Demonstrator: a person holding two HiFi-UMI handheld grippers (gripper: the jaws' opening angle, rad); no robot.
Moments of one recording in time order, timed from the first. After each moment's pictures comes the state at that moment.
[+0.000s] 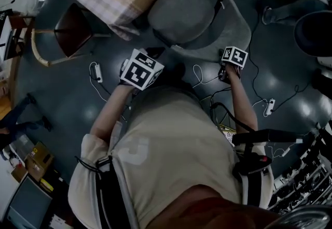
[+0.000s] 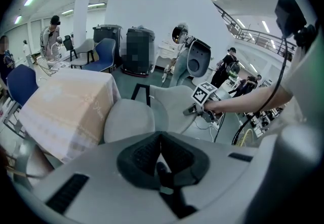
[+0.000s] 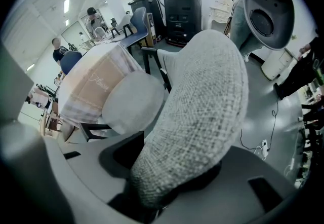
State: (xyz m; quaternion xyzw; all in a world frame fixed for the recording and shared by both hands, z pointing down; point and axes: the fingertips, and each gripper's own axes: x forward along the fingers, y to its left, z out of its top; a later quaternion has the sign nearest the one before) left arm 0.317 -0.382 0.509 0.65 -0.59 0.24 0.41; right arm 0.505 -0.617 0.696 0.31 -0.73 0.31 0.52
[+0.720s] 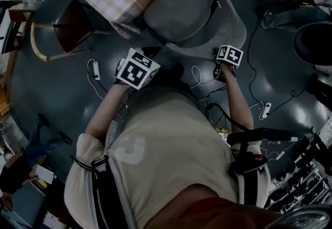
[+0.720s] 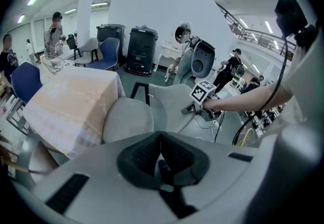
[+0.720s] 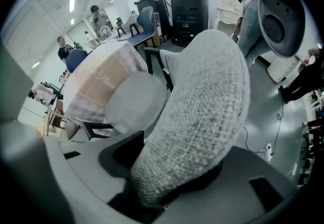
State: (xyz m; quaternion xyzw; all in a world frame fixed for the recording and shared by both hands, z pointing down) left arm 0.290 -0.367 0.515 0.63 -0.60 0.24 0.42; right arm 0.457 -0.606 0.702 0.28 -0.74 0.31 0.52
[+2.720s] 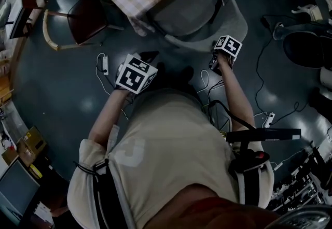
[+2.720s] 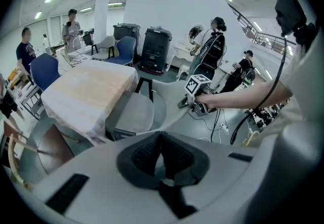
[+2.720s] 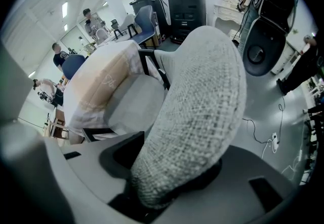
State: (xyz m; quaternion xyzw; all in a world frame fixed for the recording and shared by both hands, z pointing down) left arm 0.259 -0.288 0.516 0.58 -0.64 0.23 0.44; right arm 0.367 -0.559 0.705 0.31 -0.73 0.34 0.51
